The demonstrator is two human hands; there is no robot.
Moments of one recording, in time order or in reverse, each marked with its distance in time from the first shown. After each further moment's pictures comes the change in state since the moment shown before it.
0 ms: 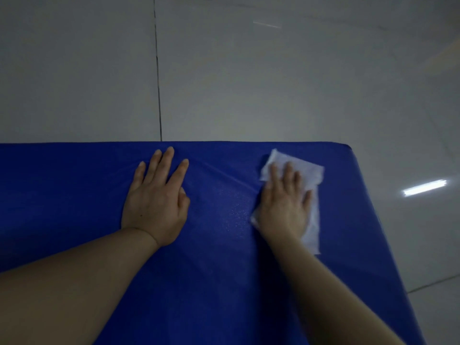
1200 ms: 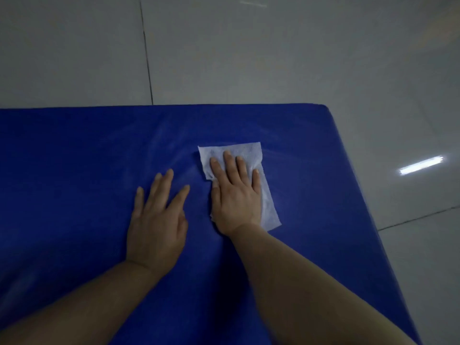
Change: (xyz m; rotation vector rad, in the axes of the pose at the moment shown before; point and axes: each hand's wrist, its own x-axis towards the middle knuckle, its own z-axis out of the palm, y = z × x) left_hand -0.125 0.036 -0.002 -0.145 0.042 0.009; right_hand -0.090 -0.012 0.034 0.115 0.061 -0.376
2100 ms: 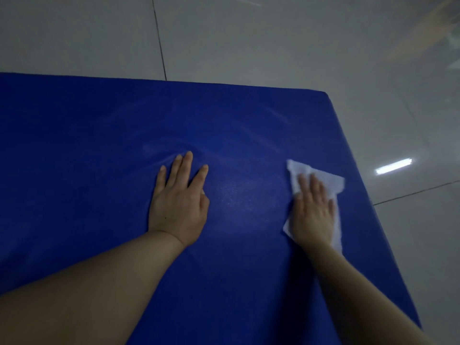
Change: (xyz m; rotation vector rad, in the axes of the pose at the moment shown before) left_hand -0.017 -0.006 0.005 -0.007 -0.066 0.053; right_hand -0.097 0.088 -0.017 -0.236 -0.085 0.356
